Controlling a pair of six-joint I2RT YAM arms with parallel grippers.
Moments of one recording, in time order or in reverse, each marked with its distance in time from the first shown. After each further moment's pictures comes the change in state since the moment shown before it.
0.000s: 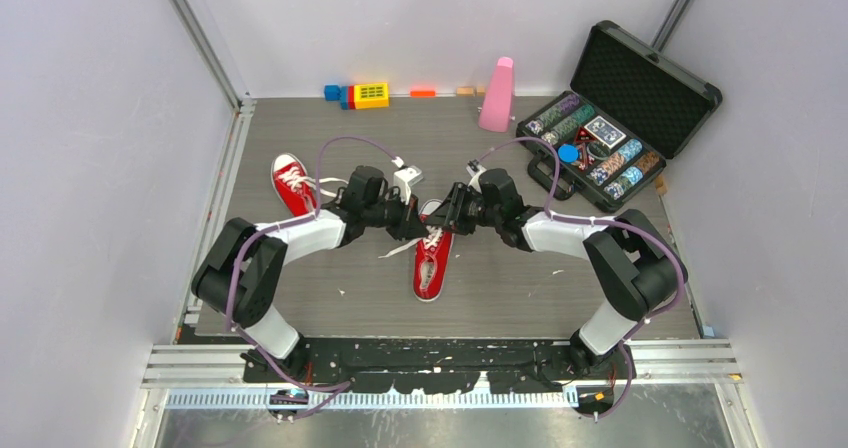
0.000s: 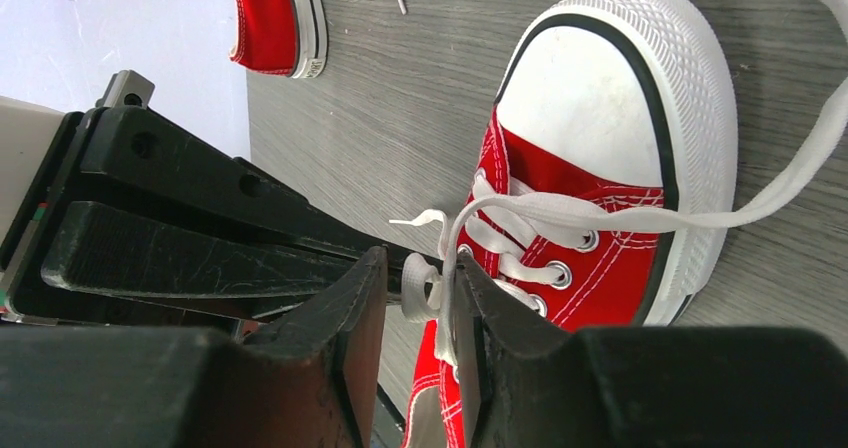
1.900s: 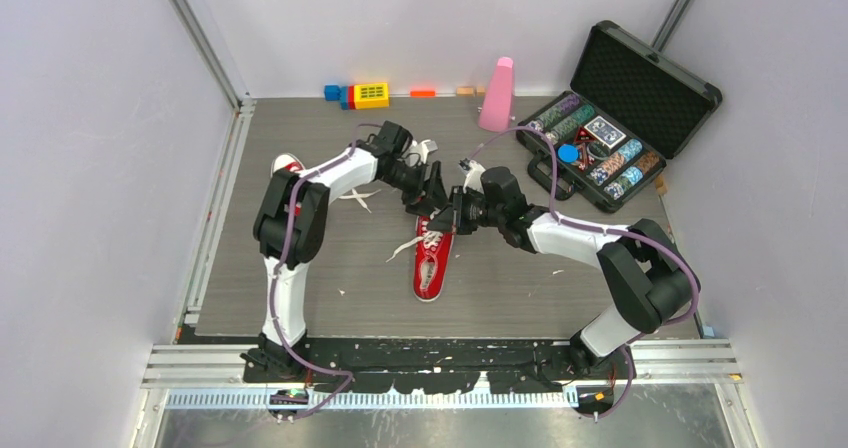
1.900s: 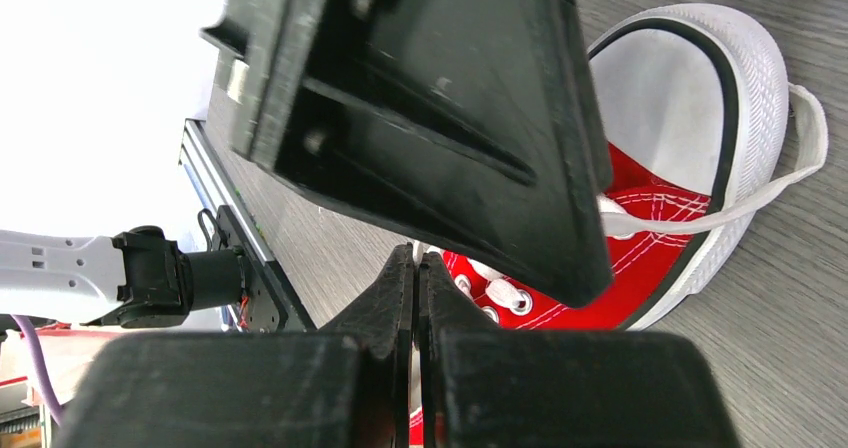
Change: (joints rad) left arm 0.061 0.462 0.700 -0.671 0.237 -0.358; right arm 0.011 -0.077 0.005 -0.061 -0.071 -0.262
